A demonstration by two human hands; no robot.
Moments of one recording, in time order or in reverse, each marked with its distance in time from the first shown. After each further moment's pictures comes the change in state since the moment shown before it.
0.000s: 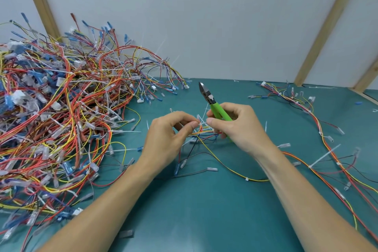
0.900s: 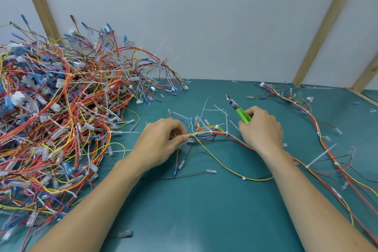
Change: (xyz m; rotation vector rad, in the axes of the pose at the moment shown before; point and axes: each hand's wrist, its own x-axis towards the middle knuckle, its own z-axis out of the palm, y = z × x) left_hand 0.002 -0.009 -0.019 0.413 -0.274 -0.076; right_hand 0.019 0.042 -0.034 -0.824 0.372 0.312
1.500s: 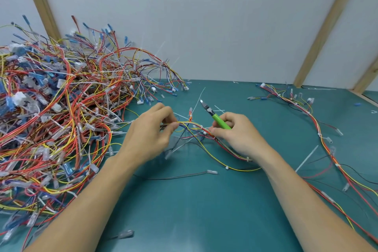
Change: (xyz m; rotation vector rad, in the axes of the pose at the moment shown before) left_hand 0.000 -0.004 -0.021 0.020 0.224 0.084; right_hand -0.026 -0.028 0.002 0.559 -0.411 -0.202
